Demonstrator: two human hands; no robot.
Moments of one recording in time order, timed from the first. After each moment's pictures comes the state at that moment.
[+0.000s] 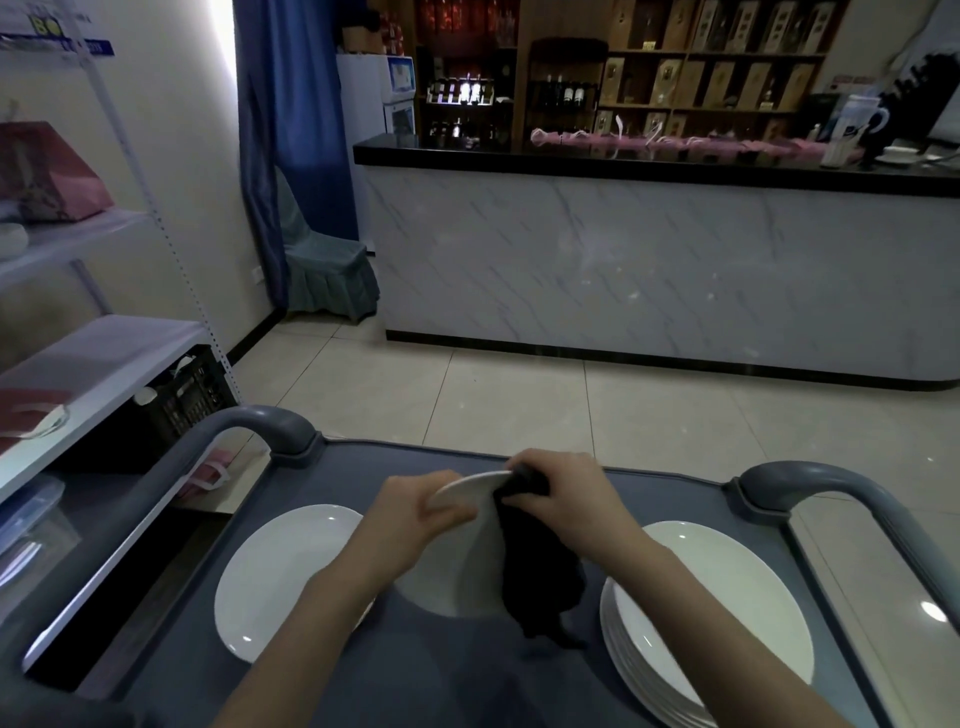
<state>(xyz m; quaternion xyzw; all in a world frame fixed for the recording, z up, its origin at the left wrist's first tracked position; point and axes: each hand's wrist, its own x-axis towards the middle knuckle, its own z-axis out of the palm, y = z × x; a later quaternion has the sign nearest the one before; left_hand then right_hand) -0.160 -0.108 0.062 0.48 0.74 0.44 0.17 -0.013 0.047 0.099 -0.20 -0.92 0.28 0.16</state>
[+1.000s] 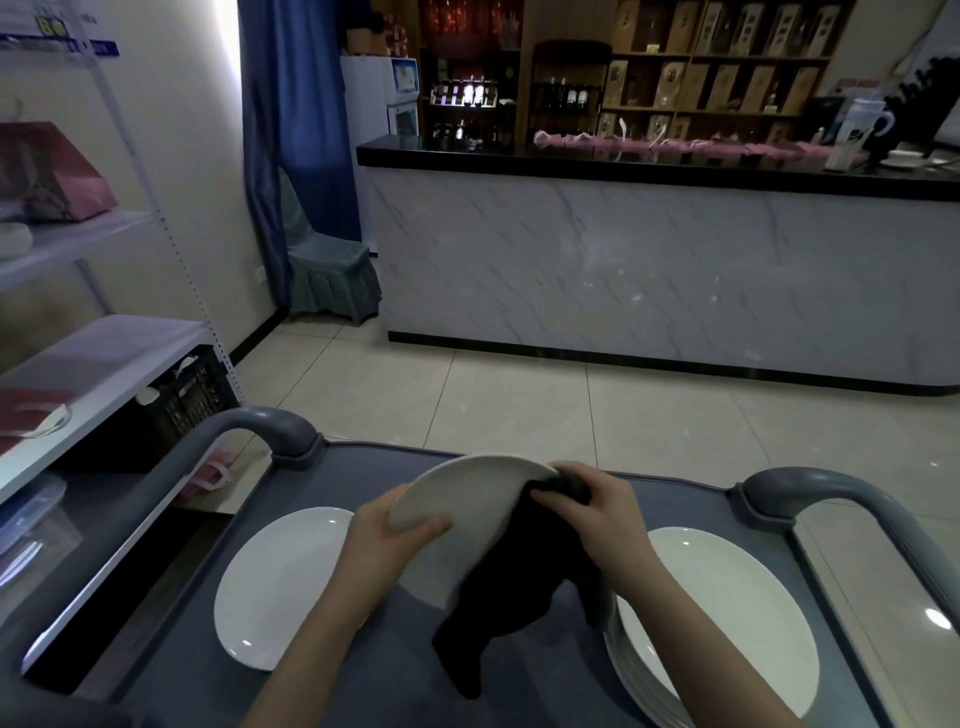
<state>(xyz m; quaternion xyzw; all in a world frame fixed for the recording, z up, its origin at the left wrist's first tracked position) -0.156 -0.126 0.040 0.32 0.70 0.60 0.22 0.004 0.054 0.068 -0.27 -0.77 0.50 0.29</state>
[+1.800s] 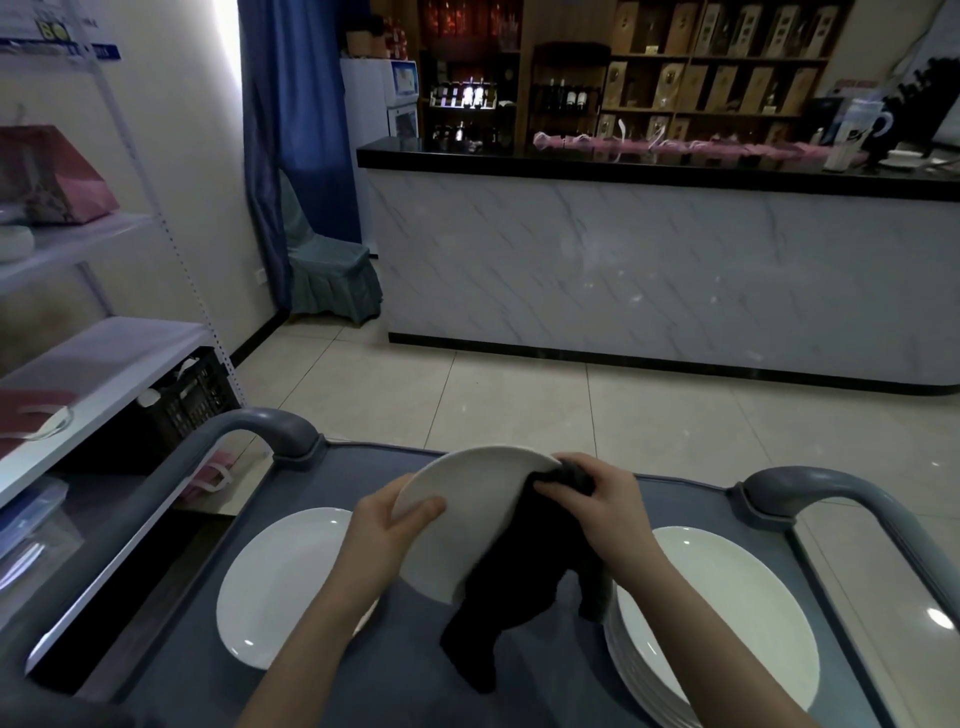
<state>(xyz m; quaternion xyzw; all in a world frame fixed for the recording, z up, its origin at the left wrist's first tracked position) -0.155 -0.124 0.052 0.33 0.68 0.62 0.23 0.001 0.060 0.071 -0.26 -0.77 0.49 0.31</state>
